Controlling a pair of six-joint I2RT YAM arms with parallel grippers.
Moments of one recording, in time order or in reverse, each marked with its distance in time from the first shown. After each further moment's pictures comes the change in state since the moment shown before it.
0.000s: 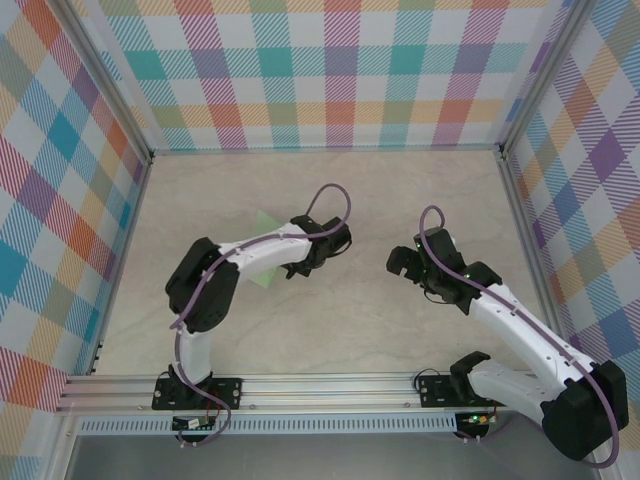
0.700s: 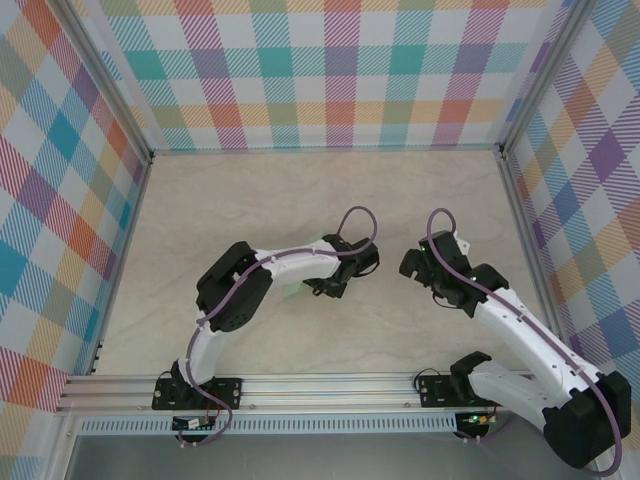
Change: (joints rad) left arm -0.135 0.106 0.067 0.113 0.317 -0.071; right arm -0.024 -0.044 0.015 -0.121 0.116 0.025
